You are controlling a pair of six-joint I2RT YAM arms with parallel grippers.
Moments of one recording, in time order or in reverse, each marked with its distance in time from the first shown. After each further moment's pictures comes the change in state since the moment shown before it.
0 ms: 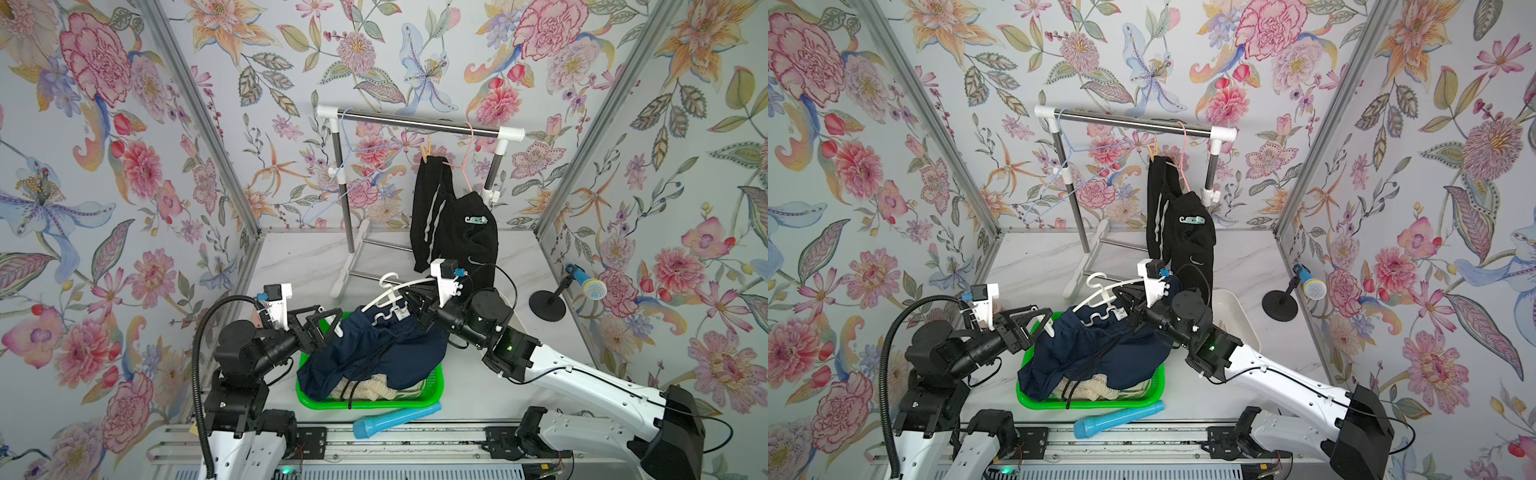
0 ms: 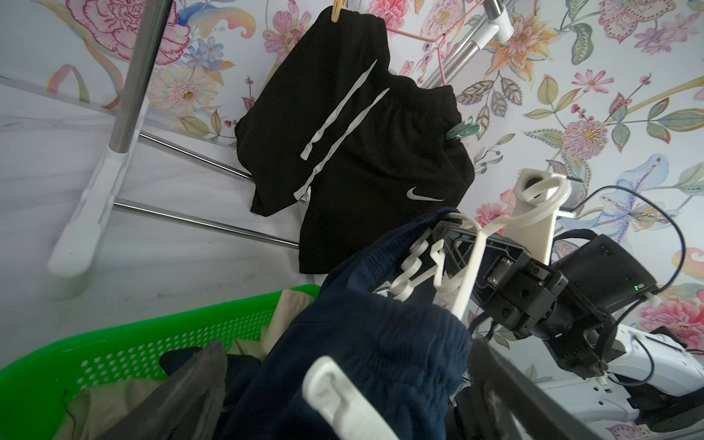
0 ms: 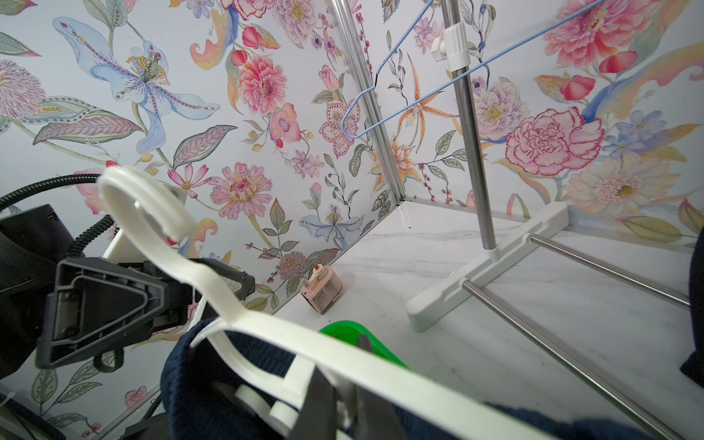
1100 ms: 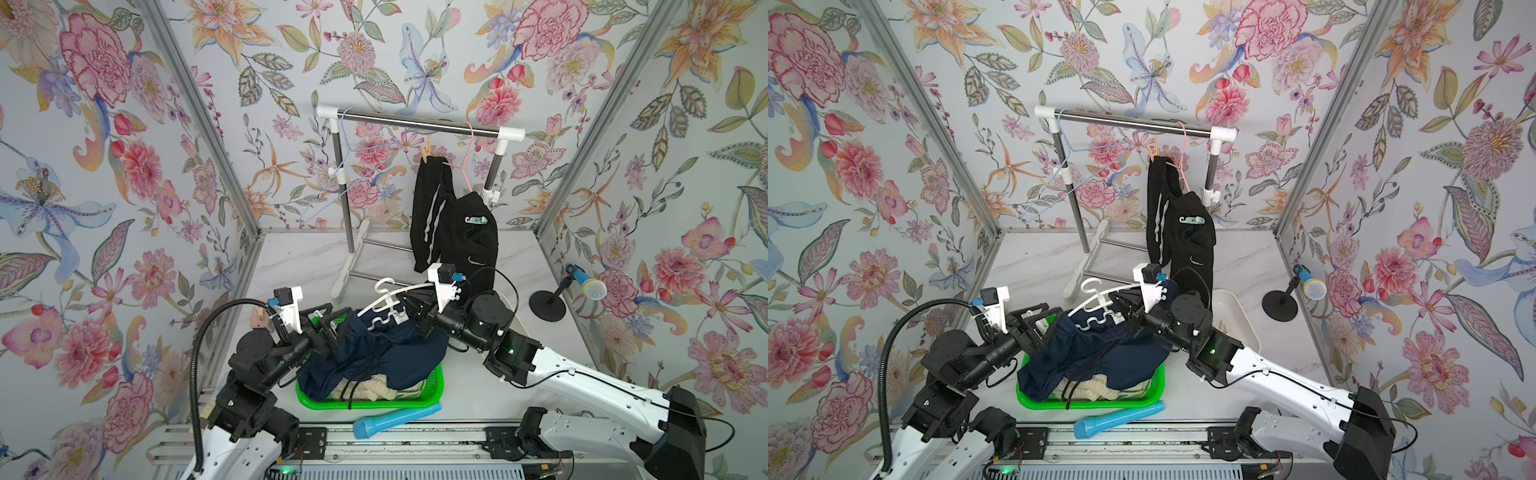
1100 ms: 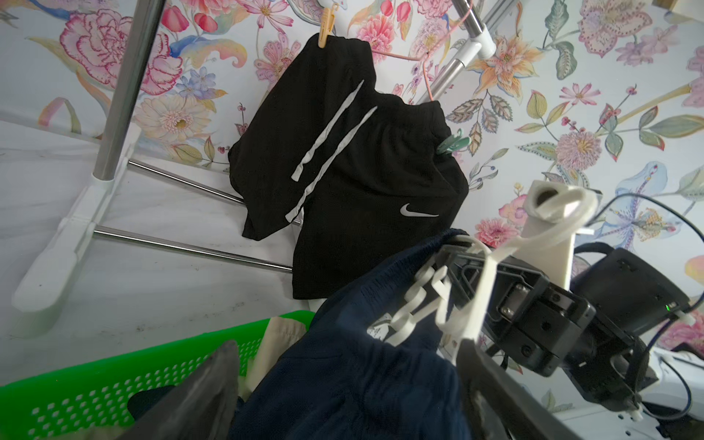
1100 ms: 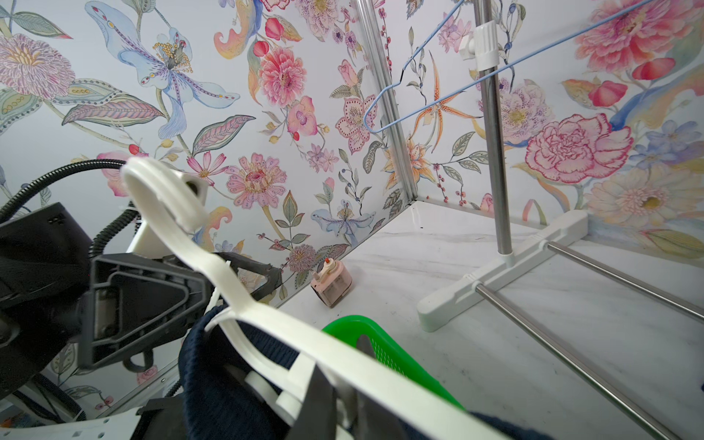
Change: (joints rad) left arm -0.265 -0.016 -0.119 0.253 -0.294 -0.105; right arm 0.034 -0.017 0.000 -0.012 -0.011 -0.034
